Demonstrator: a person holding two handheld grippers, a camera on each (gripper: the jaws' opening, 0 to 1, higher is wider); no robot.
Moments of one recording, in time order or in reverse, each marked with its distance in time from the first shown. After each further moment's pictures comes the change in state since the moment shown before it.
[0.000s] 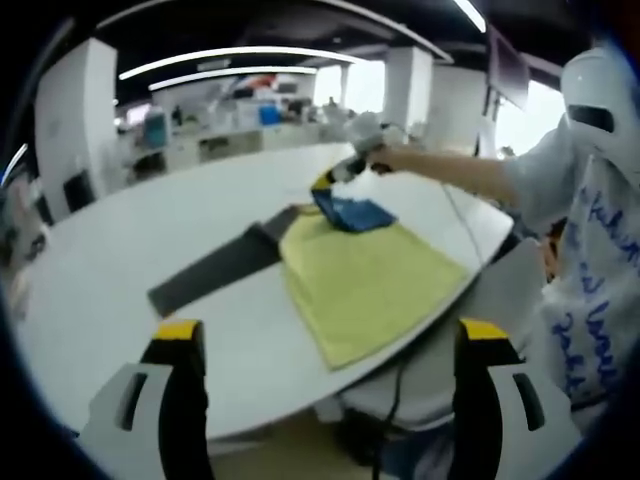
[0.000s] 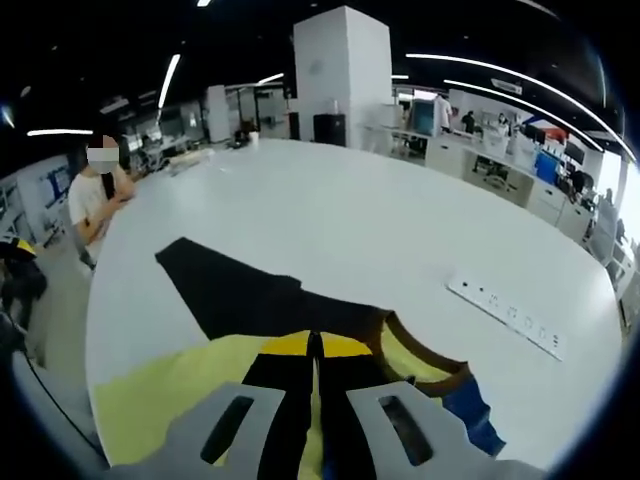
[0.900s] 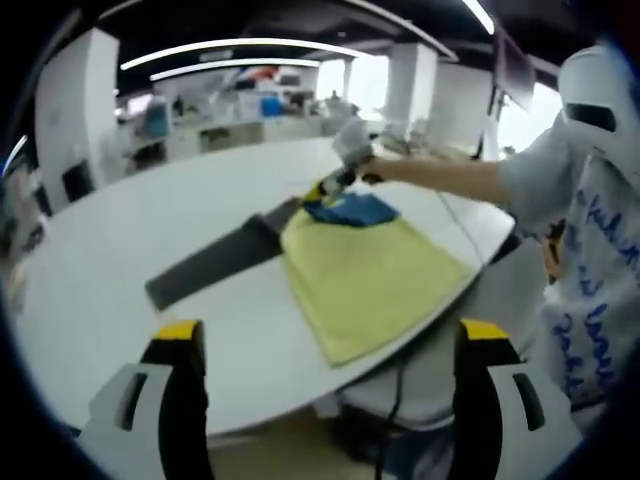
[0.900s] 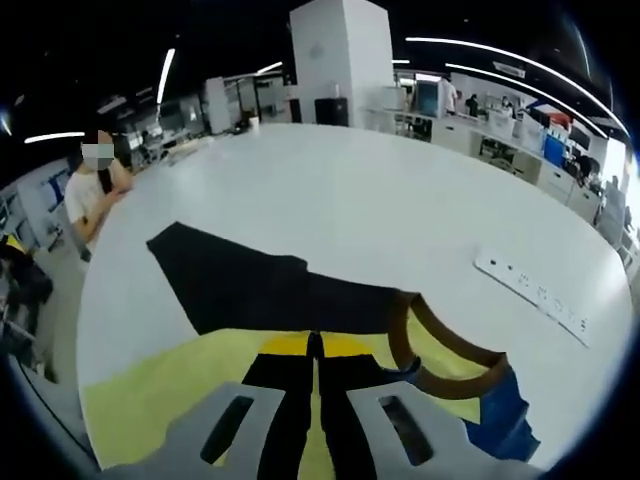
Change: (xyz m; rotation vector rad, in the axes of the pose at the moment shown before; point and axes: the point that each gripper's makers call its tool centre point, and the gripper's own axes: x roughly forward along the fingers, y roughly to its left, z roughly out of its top) left arm 0.004 0.007 -0.004 -0.028 0.023 0.001; right arm 0.045 0.010 -0.028 0.035 0.054 0.032
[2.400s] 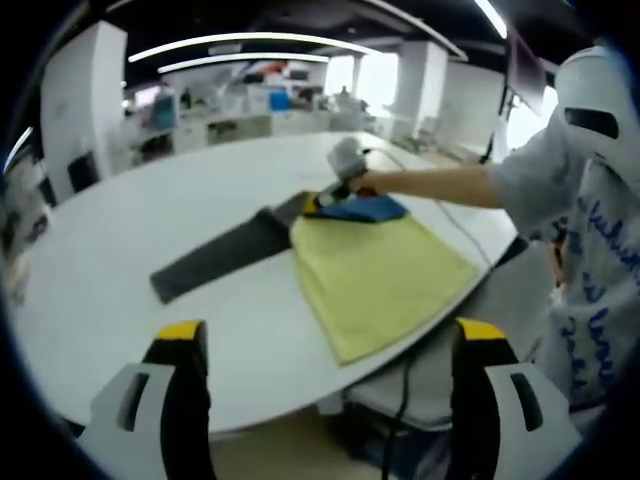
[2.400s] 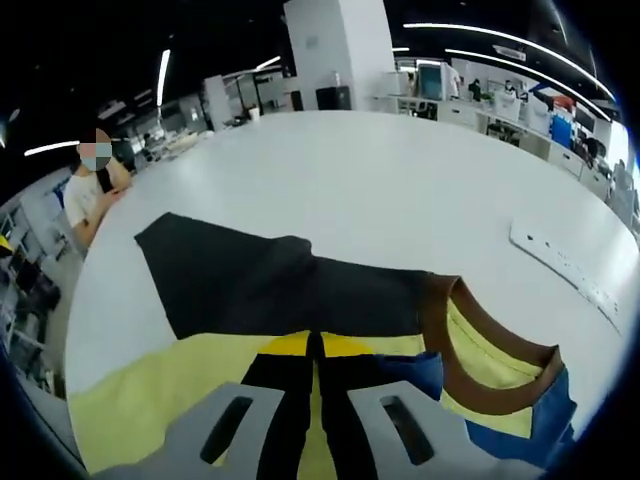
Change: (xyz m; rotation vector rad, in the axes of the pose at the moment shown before) left arm 0.005 0.008 -0.003 -0.022 0.023 0.018; right arm 0.045 -0.001 -0.014 0.034 0.010 0.035
